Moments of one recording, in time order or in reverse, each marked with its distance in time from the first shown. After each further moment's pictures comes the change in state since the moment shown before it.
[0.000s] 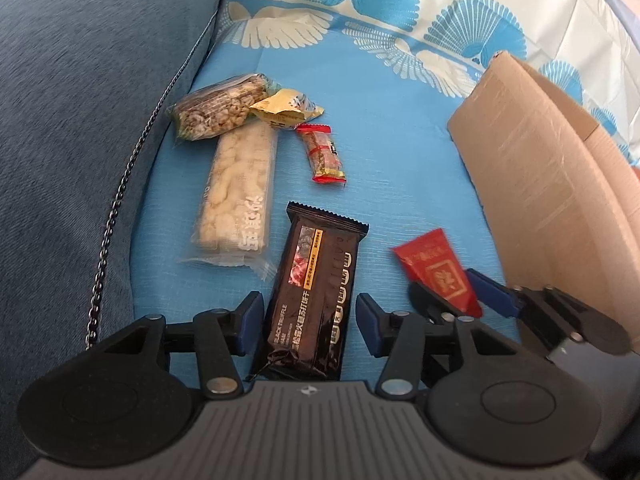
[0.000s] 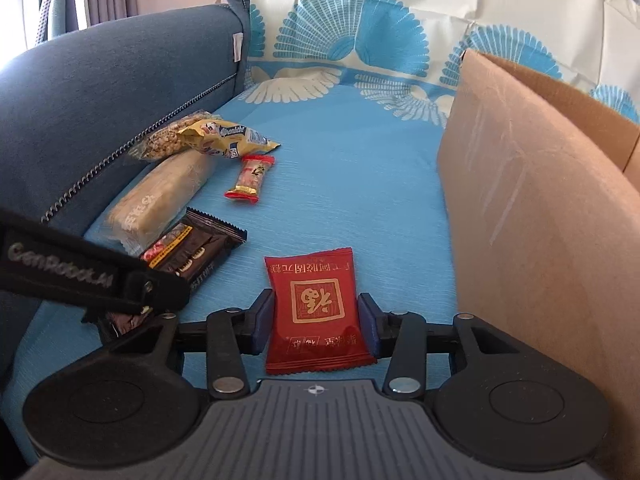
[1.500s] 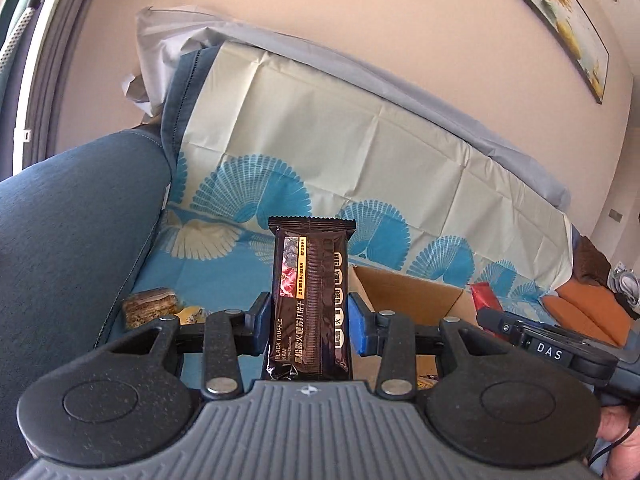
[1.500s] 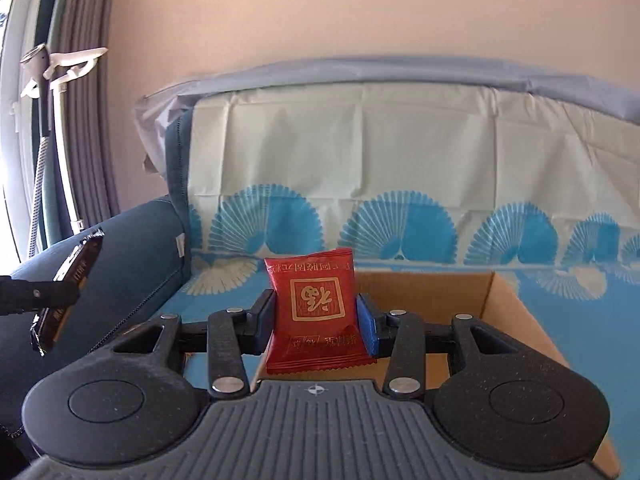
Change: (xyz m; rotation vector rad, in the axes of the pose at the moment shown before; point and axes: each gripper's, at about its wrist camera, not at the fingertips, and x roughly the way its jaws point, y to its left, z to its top) left arm -0.152 -0.061 -0.002 -0.029 -0.587 -0.202; right arm -0.159 -0.158 0.050 0.134 -0.388 -0.017
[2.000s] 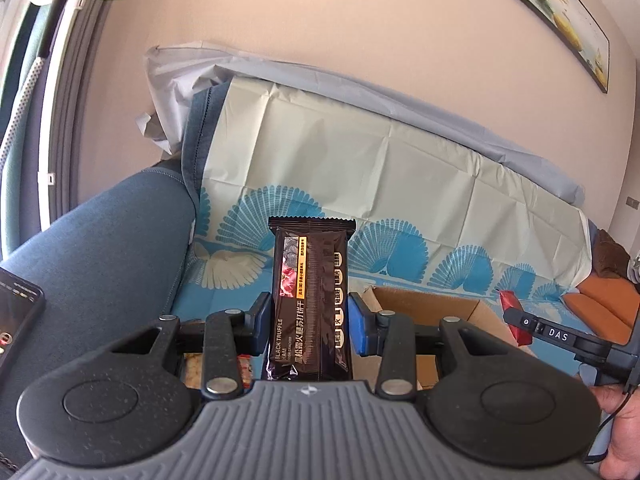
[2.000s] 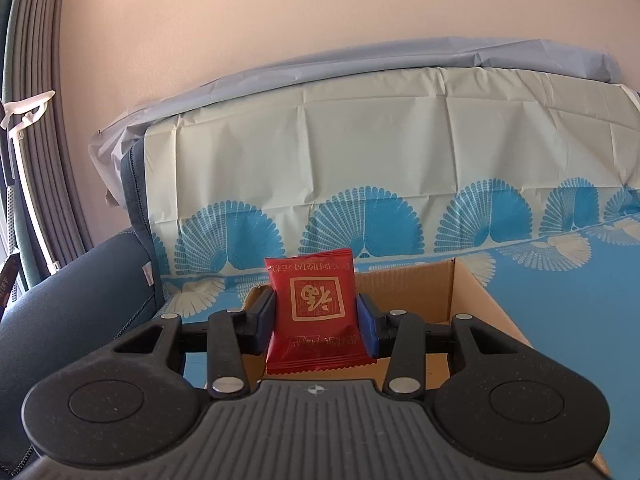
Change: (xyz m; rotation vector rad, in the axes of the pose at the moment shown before) left arm -0.044 -0.002 0.020 0.059 -0.055 0.086; right arm 0.002 -0.046 0.002 0.125 -0.032 -0.035
